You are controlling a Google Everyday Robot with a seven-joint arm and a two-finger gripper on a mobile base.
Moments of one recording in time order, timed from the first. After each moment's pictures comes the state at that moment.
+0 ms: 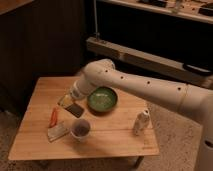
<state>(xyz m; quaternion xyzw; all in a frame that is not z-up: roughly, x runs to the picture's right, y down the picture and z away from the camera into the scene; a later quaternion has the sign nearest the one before) -0.177 0.053 0.671 0.23 -0.37 -0.82 0.37</state>
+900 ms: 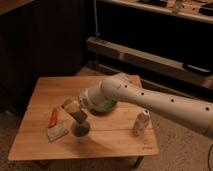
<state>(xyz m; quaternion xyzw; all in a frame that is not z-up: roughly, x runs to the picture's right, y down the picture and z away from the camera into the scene) -0.151 0.068 0.650 0.29 -0.35 -0.79 0.41</state>
